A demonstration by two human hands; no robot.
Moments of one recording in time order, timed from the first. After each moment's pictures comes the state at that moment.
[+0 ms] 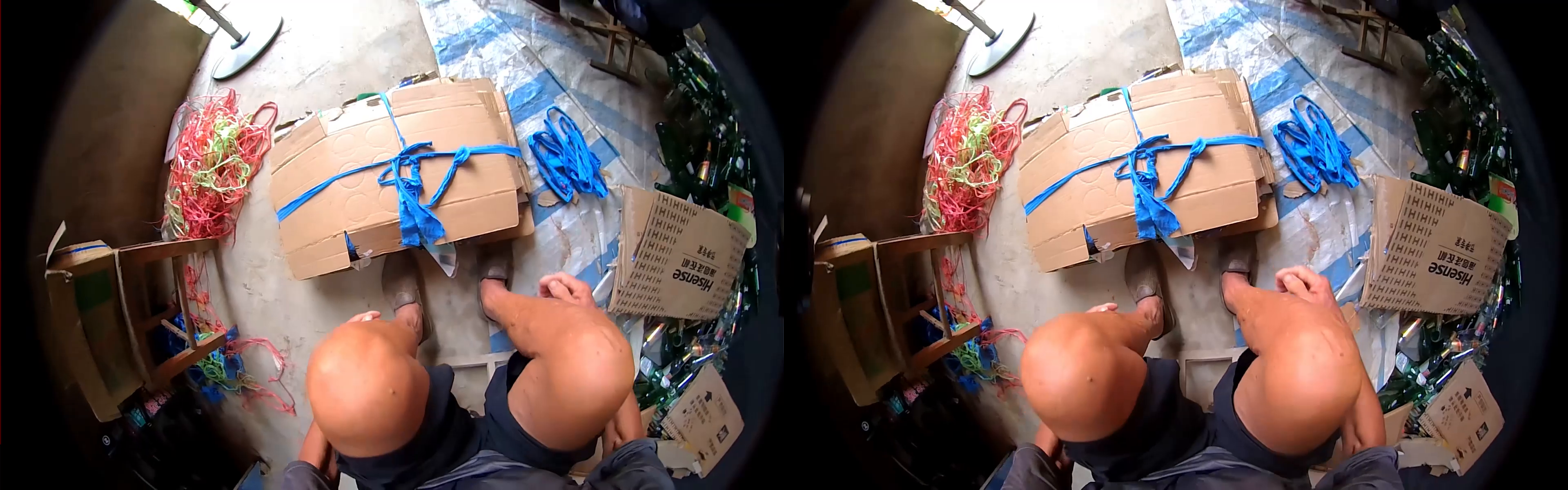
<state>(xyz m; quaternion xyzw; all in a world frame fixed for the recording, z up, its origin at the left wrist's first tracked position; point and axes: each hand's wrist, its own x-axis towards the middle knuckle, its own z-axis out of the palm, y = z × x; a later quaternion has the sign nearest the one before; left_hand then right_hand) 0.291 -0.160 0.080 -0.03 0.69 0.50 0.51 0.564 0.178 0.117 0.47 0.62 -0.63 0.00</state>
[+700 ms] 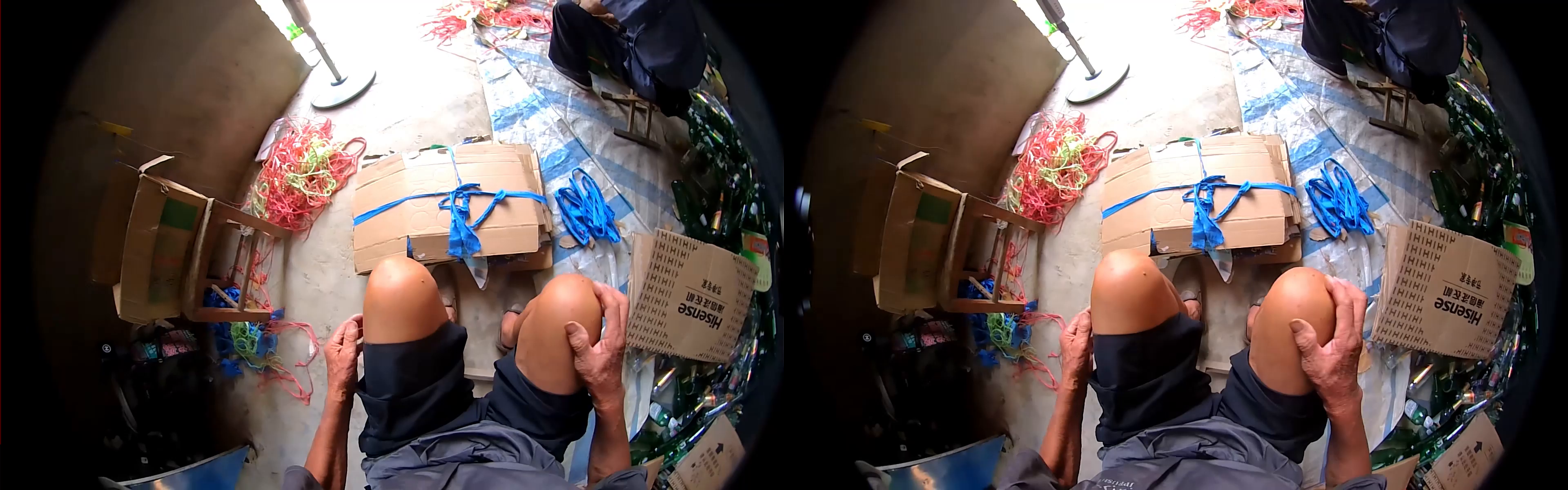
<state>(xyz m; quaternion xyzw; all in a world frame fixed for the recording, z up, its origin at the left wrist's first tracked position) 0.338 -0.254 0.219 0.00 0.71 0.66 0.25 0.601 0.086 0.305 0.33 0.83 -0.35 -0.27</state>
